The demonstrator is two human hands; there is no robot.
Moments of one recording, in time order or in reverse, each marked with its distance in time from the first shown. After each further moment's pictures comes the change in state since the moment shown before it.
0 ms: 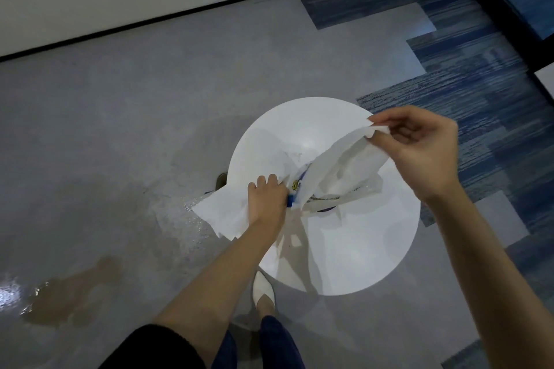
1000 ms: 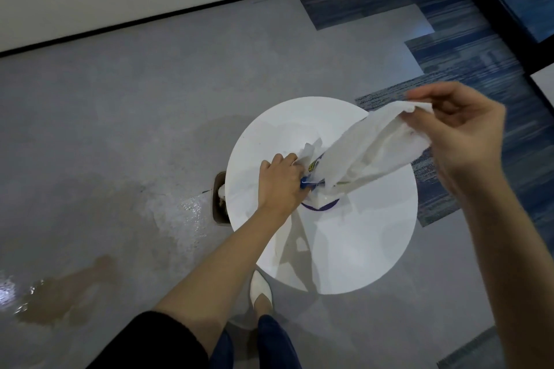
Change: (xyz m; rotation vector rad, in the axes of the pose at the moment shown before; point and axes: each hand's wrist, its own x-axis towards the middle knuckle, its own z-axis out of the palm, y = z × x) left_hand 0.016 0.013 -0.029 -0.263 0.243 0.131; right_hand 0.012 -0.020 -0.030 0.186 0.062 -0.042
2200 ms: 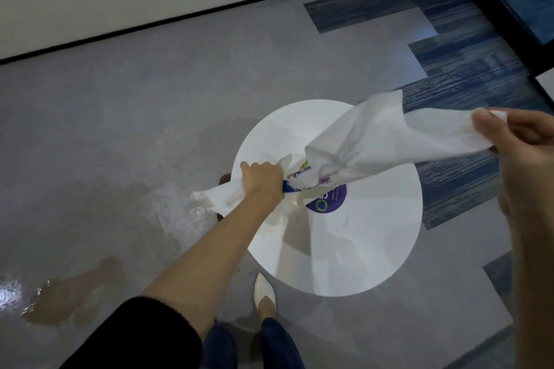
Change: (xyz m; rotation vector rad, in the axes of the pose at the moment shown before) left_hand 0.012 -0.031 -0.014 0.340 -0.368 -0.155; right_hand -0.020 -0.001 -0.045 -0.127 0.322 0.031
